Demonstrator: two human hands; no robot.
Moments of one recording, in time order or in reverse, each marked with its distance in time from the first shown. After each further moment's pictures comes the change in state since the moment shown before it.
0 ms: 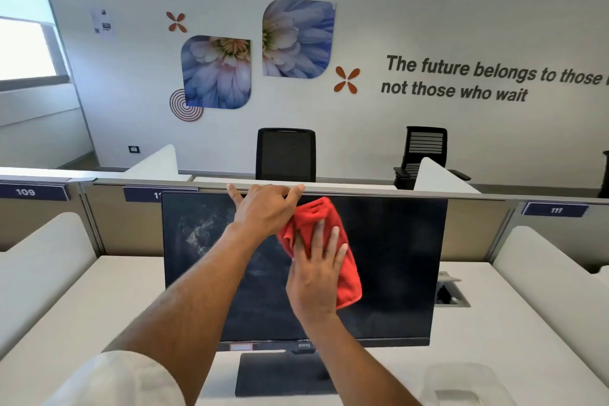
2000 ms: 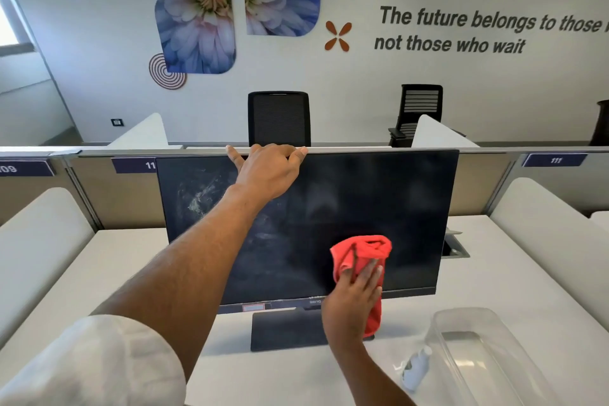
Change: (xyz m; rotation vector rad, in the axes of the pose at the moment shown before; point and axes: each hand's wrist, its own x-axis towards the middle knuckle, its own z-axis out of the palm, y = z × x) left_hand 0.003 -0.010 0.002 -0.020 -0.069 0.057; right_hand -0.111 0.032 0.041 0.034 -0.323 0.563
